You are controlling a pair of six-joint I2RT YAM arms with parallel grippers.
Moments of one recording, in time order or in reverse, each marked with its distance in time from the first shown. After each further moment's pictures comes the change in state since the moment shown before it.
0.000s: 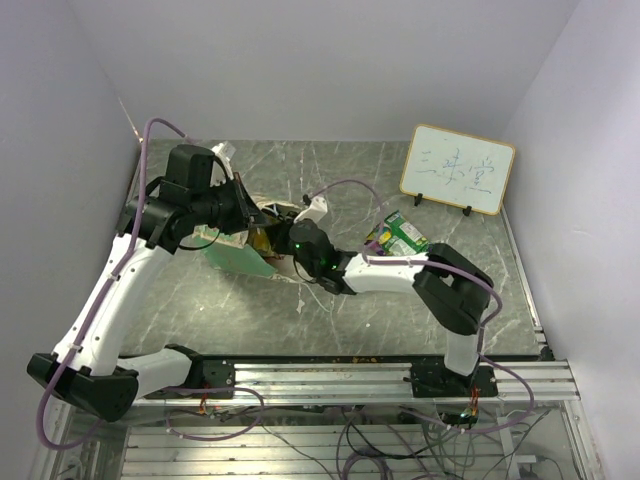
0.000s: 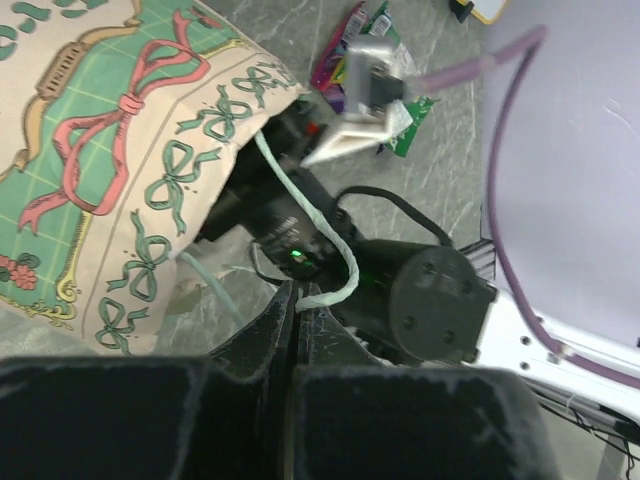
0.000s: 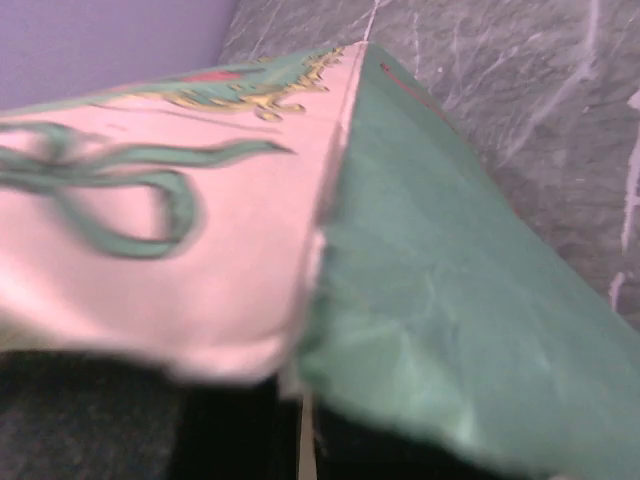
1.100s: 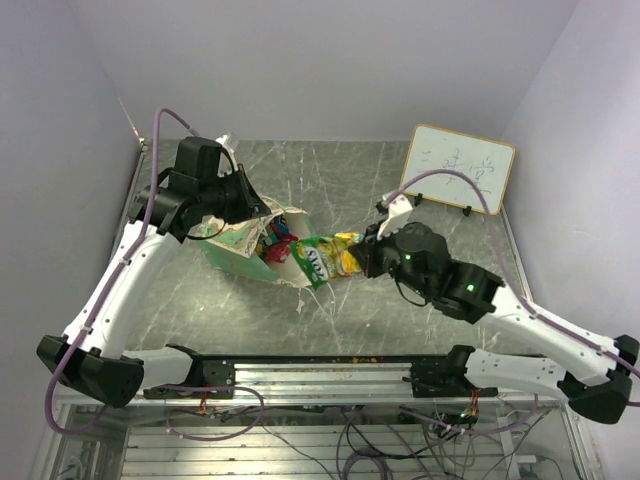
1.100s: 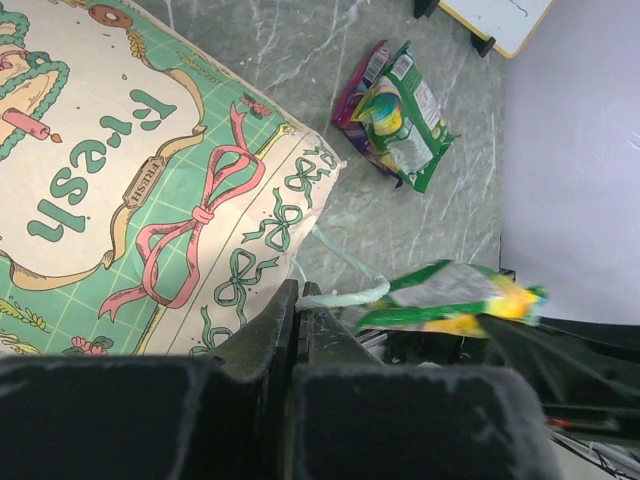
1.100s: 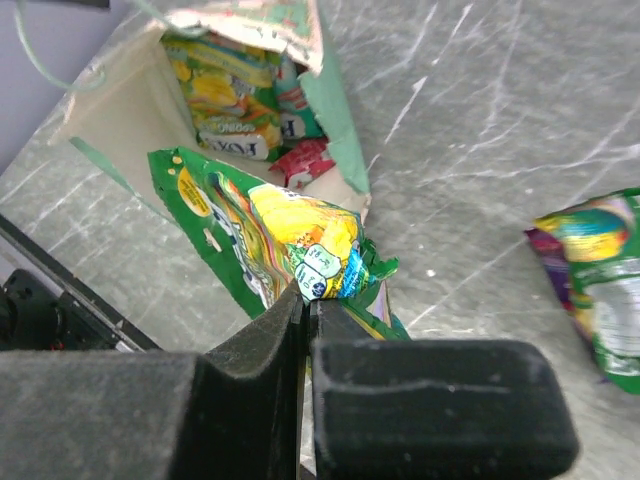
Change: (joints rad) left arm 0.007 0.073 0.024 0.053 -0.064 0.019; right arm -0.008 -0.931 -0.179 -0.867 -0.141 -0.444
